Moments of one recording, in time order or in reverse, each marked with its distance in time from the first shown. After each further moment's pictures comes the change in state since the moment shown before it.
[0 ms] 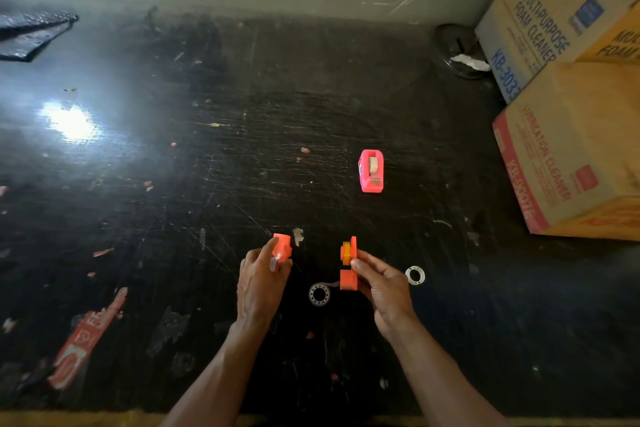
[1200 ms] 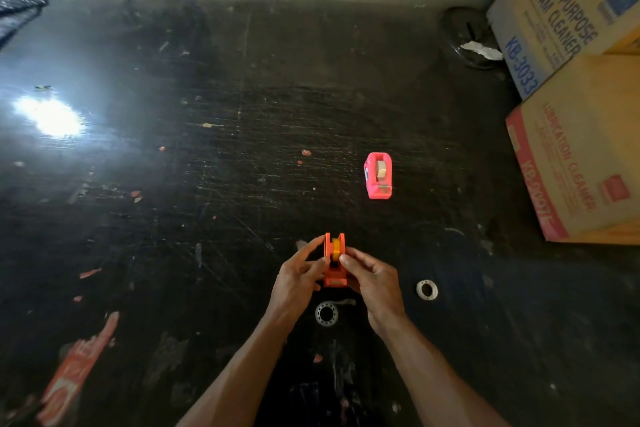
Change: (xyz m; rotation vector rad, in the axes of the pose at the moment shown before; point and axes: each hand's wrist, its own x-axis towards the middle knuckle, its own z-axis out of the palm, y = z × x) left_hand 0.027 0.044 0.010 -0.636 -0.431 -0.072; right_hand 0.034 -0.015 0.037 -0.146 -0.022 -0.076
